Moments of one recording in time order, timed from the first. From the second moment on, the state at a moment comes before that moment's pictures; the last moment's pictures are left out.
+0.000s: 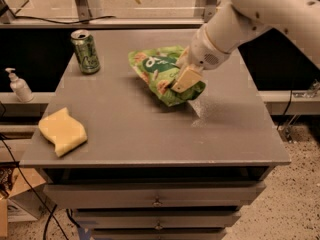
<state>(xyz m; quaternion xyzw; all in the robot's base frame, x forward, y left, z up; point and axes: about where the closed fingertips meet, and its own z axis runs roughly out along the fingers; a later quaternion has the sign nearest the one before) 0.596 -0.067 0.876 -0.64 0.71 0.12 0.27</state>
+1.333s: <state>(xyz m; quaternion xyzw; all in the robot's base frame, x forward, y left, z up) 0.679 0.042 0.867 -0.68 0.65 0.16 0.31</state>
